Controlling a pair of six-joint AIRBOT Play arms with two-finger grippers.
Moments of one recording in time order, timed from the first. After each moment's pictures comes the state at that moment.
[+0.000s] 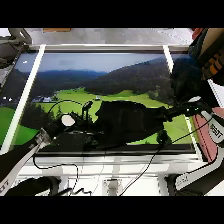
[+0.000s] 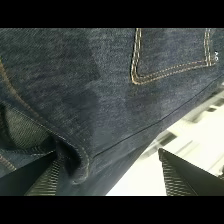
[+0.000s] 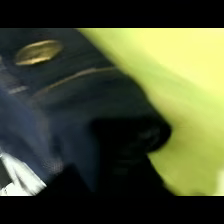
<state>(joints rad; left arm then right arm) -0.48 -1.25 0.74 0.65 -0.76 -1.32 -0.32 -1.79 1.17 -0.75 1.43 0.99</state>
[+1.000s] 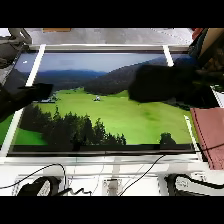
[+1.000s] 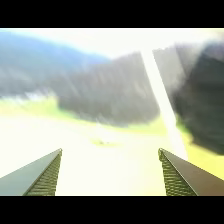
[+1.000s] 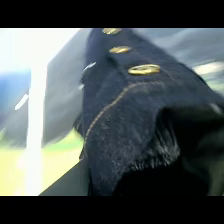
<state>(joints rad) 0.20 -0.75 0.92 0.78 -0.79 -1.08 -0.38 -1.35 1.43 -0.88 0.98 1.37</state>
